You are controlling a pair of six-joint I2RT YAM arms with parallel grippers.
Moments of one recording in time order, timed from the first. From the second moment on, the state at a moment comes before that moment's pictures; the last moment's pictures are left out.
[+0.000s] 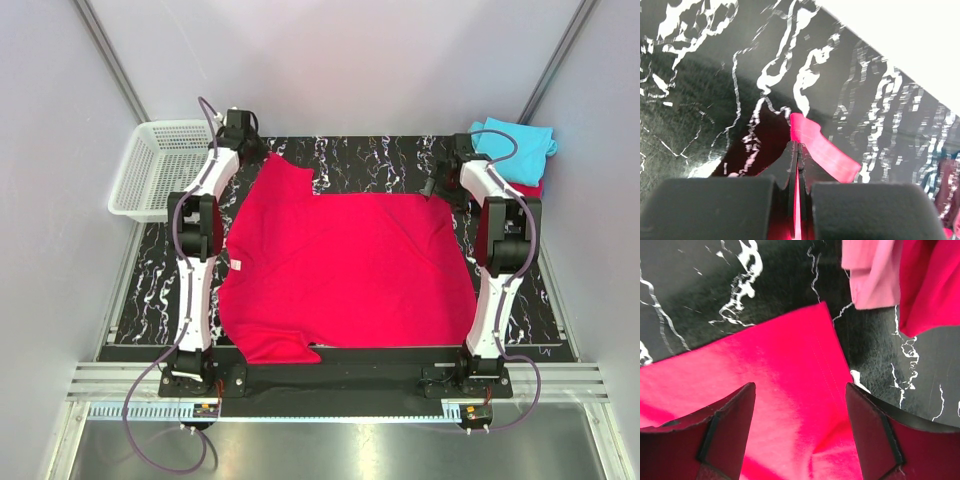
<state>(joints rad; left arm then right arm) -0.12 2.50 2.25 -0.45 0.05 -0.73 0.00 2.15 1.71 -0.63 0.12 0.38</state>
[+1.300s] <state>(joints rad) -0.12 2.34 2.07 -0.43 0.05 -0.68 -0.04 2.36 1.96 -0.67 0.19 0.33</state>
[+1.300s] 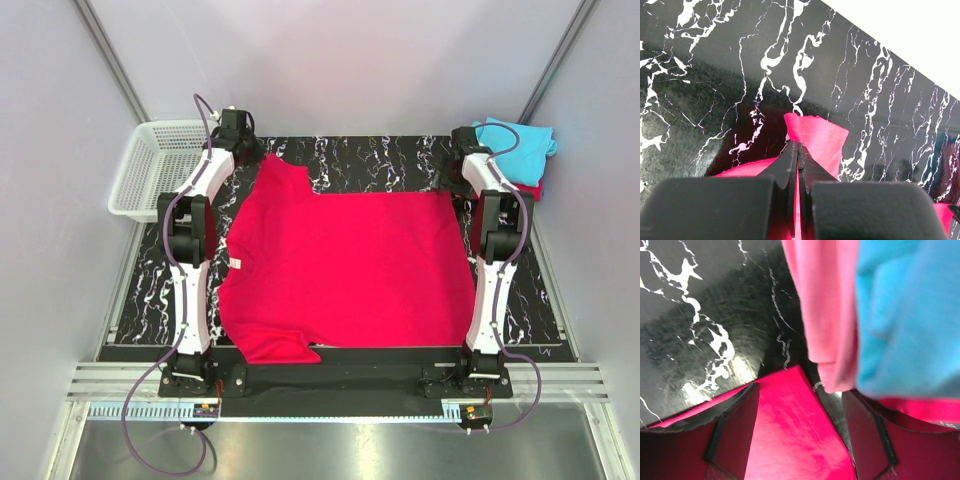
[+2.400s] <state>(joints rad) -0.09 2.29 2.14 -0.44 0.06 -0.64 -0.05 2.43 2.13 -0.76 0.08 0.32</state>
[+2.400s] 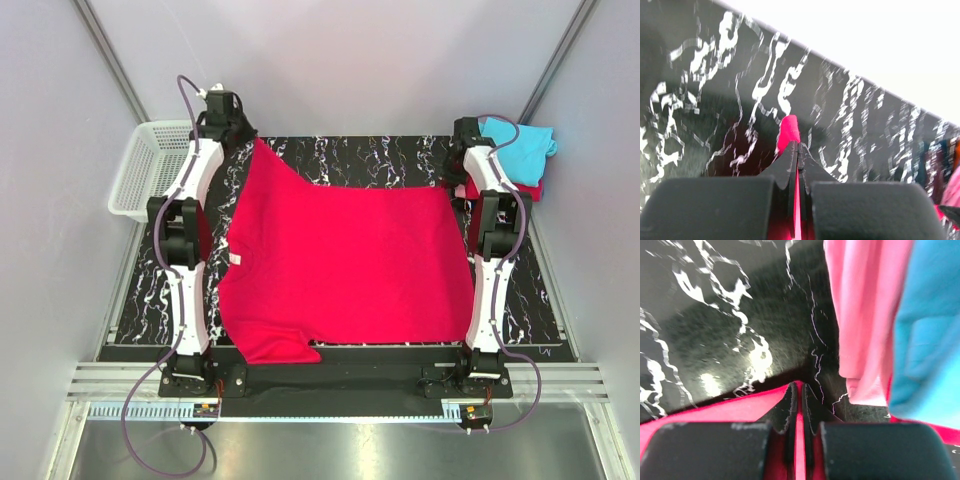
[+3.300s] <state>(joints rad) -0.08 2.29 2.03 -0.30 0.15 -0.63 -0.05 2.44 2.30 -0.84 0.06 0.32</state>
